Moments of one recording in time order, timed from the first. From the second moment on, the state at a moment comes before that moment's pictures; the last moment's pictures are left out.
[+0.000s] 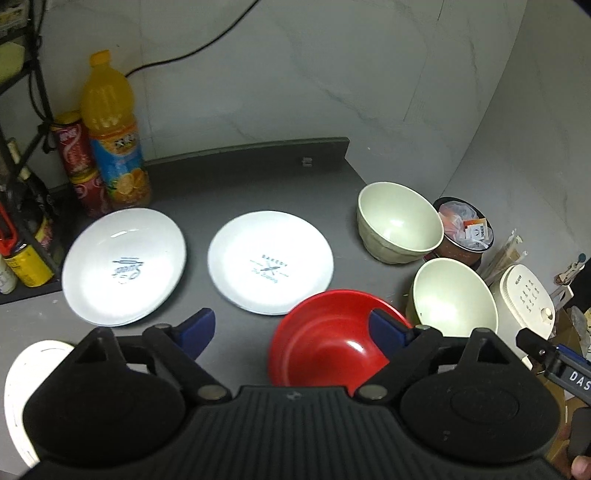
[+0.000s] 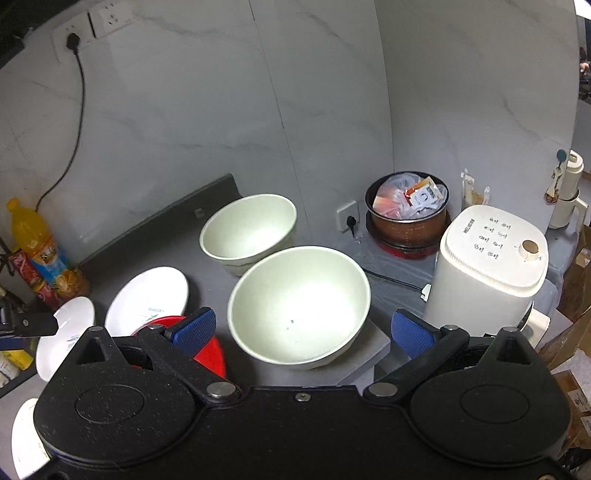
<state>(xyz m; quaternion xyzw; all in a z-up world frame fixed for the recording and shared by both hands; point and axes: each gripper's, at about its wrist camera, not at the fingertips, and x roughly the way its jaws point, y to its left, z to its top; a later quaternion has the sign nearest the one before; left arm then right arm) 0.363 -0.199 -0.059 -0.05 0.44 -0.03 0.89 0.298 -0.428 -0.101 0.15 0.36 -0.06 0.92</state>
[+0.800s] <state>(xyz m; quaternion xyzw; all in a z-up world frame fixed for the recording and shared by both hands) 0.434 -0.309 -0.109 -0.04 0.50 -0.10 0.86 0.354 -0.492 -0.166 0.20 0.45 -0.01 0.87</state>
